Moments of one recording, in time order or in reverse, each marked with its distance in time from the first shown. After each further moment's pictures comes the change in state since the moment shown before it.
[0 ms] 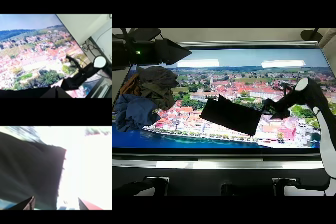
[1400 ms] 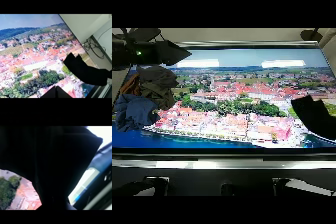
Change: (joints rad) left arm 0.000 -0.003 0.000 0.010 -0.010 -0.003; right arm -1.017 0.074 0.132 -0.063 0.112 -0.059
